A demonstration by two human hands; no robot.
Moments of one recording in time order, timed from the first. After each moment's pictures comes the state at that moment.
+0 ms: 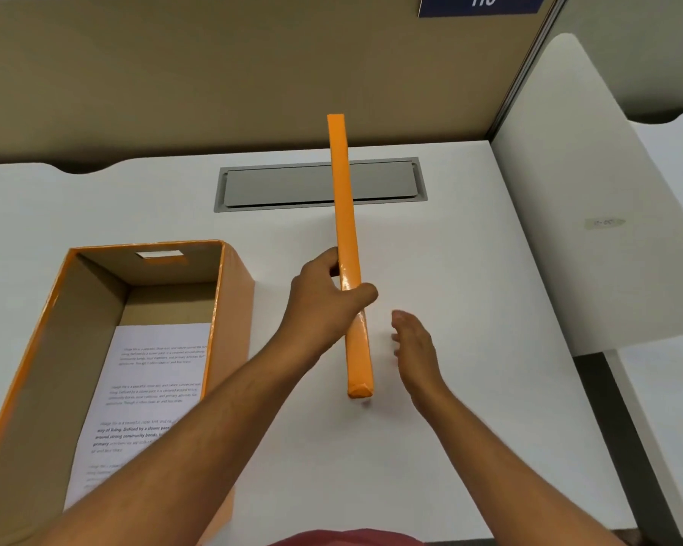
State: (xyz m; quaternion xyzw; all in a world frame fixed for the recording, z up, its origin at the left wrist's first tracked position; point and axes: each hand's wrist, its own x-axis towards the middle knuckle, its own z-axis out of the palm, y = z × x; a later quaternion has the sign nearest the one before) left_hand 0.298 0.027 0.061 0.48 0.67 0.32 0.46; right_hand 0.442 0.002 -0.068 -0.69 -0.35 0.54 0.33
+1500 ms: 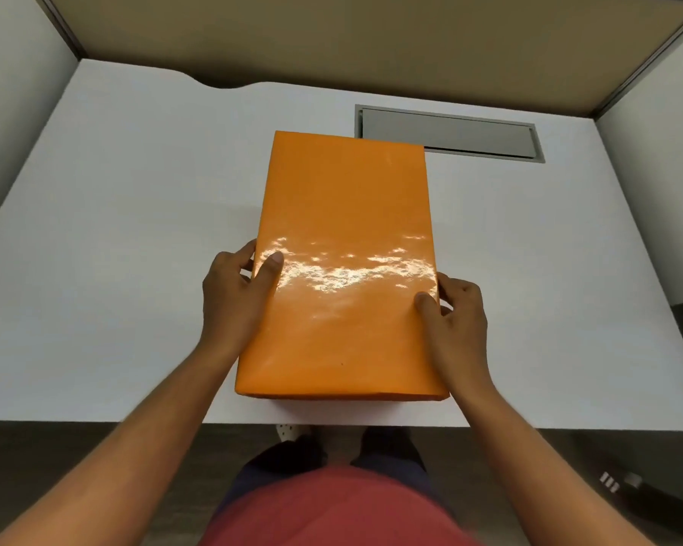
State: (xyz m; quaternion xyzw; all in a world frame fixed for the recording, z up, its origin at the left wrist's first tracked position) left_hand -0.088 -0.155 -0.010 0.40 0.77 0.38 0.31; right_hand 0.185 -0.147 0.007 -0.71 -0.53 0.36 0.31
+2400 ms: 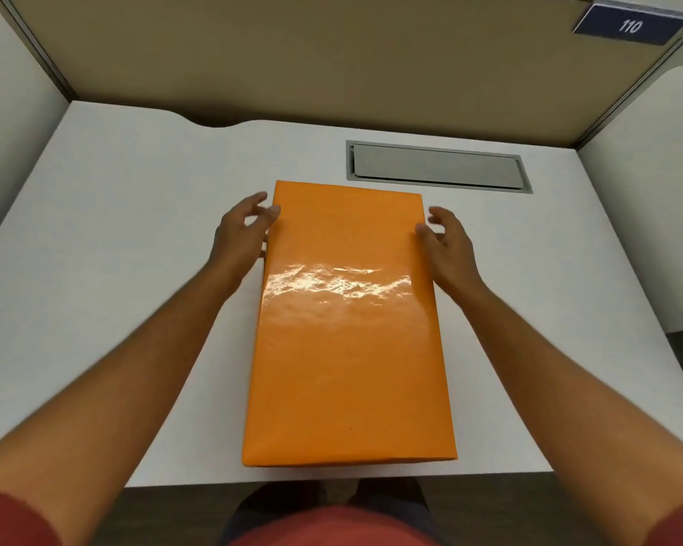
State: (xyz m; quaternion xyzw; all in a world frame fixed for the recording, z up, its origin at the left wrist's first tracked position) left_hand -0.134 -0.005 -0.011 0.41 0.68 0.43 0.42; right_hand 0.180 0.021 -0.004 -0.67 -0.59 0.33 0.31
